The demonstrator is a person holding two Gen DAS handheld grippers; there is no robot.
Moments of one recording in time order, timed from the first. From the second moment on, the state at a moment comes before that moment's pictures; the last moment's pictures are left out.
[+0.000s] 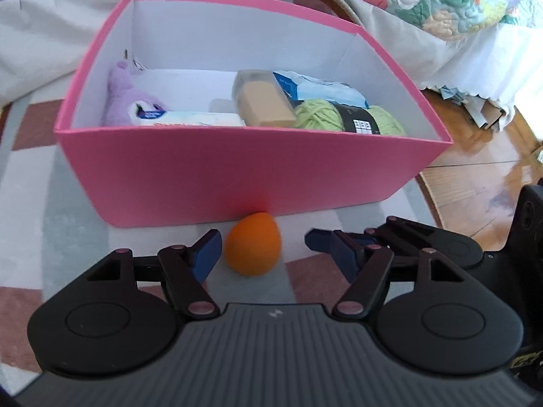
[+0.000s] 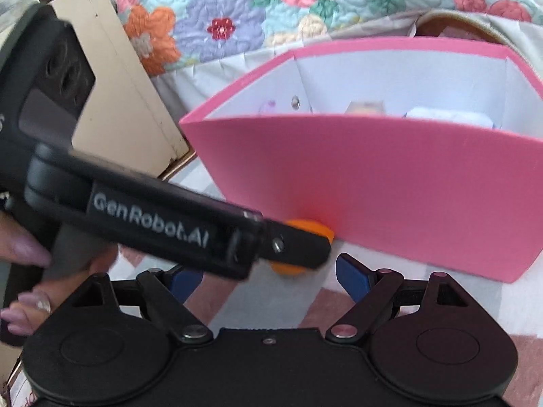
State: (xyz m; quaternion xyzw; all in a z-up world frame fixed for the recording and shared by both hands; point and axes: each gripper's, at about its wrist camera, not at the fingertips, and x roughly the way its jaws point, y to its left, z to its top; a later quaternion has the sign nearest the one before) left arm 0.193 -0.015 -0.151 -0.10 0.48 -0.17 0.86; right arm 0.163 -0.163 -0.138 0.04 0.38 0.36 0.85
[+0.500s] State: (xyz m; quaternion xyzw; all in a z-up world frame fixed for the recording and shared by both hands) left arm 0.193 -0.001 -0.154 -0.17 0.50 -0.15 0.84; right arm 0.175 -0.155 -0.145 -0.03 0.38 0.33 0.86
